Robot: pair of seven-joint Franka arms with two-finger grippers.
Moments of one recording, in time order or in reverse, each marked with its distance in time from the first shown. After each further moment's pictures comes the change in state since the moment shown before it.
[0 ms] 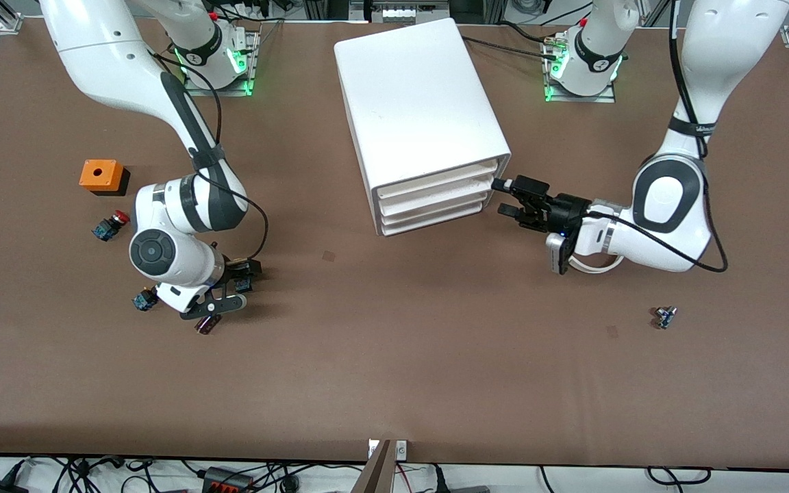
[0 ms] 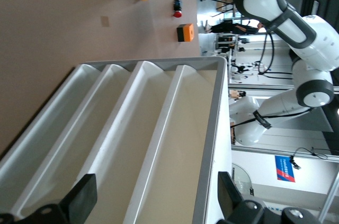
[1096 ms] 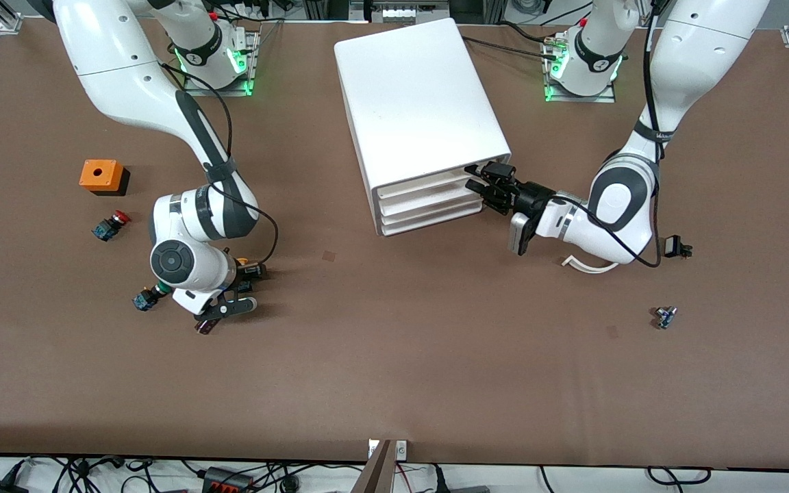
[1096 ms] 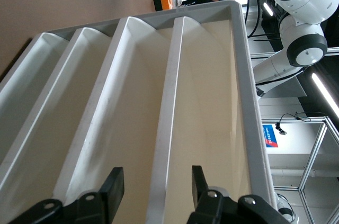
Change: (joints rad) left arm -0.014 0.061 -0.066 -0.086 -0.019 0.008 0.197; right arm 0.010 0.061 0.000 0.012 0.000 0.025 0.020
